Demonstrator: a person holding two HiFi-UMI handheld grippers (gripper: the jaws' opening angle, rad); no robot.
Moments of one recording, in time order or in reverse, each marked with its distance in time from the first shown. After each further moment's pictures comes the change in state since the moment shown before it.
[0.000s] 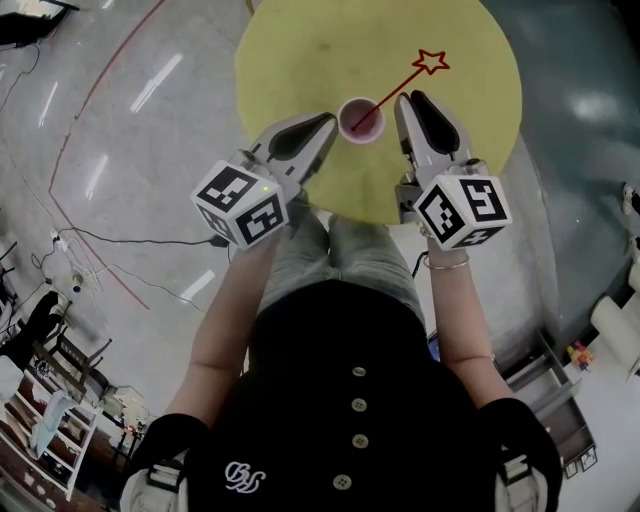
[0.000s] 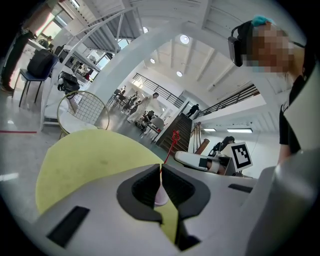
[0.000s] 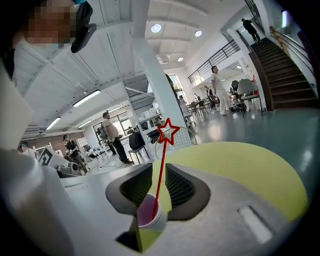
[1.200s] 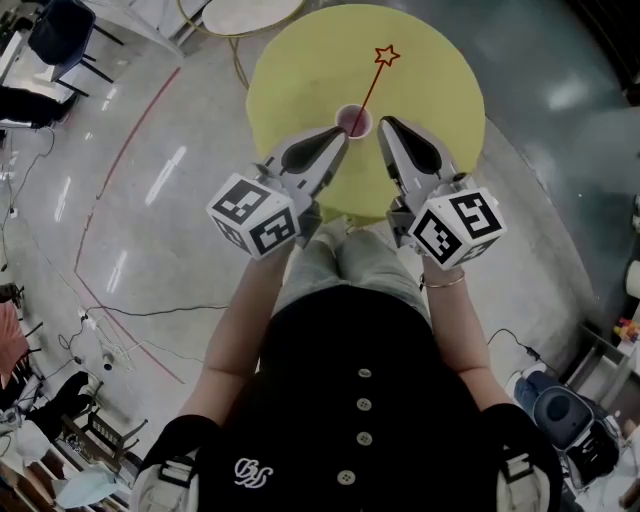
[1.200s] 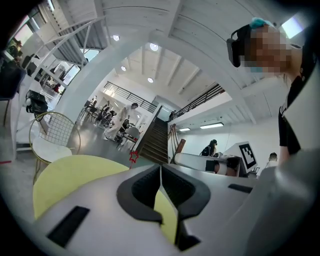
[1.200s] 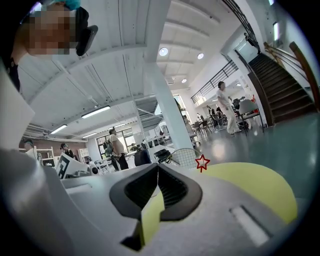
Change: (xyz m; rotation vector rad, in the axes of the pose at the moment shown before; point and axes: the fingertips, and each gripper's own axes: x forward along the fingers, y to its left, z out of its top) left arm -0.053 -0.099 0.038 0.222 -0.070 -0.245; right arm -0.094 0.107 0.041 -0.045 -0.232 0.026
